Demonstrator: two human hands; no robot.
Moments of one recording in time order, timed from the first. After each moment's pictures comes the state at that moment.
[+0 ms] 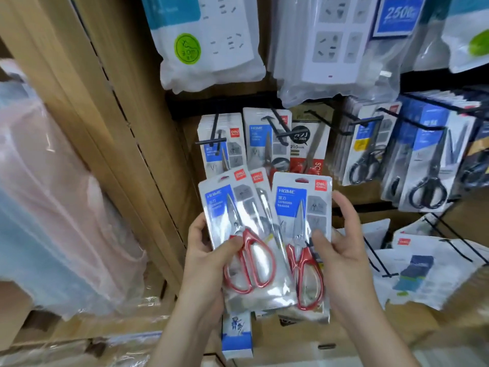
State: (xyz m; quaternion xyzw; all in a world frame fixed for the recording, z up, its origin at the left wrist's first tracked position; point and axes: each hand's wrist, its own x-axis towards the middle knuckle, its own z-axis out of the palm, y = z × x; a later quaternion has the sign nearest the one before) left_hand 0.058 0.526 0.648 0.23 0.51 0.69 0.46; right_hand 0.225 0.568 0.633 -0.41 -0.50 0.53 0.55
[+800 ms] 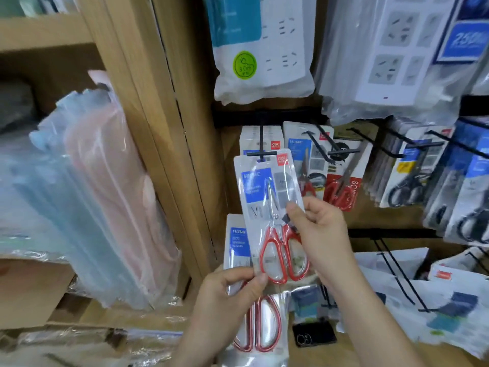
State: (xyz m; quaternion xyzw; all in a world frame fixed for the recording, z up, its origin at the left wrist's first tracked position) left_hand 0.021 0.491 0.626 0.47 0.63 0.51 0.34; right_hand 0.152 0.607 0.666 -0.39 -0.62 0.48 0.49
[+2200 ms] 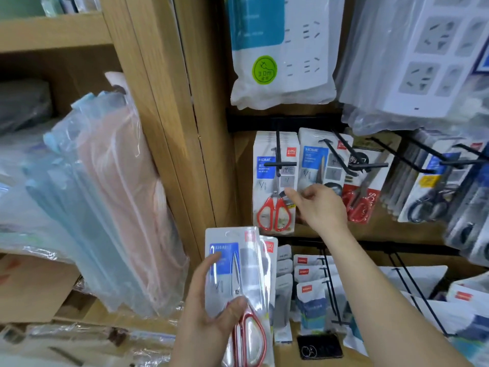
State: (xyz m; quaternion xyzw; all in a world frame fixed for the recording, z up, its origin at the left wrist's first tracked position) left_hand -0.005 0.477 0.595 0.39 0.63 0.62 0.26; right_hand 0.120 0.718 0.649 -0.56 -0.72 0.25 0.32
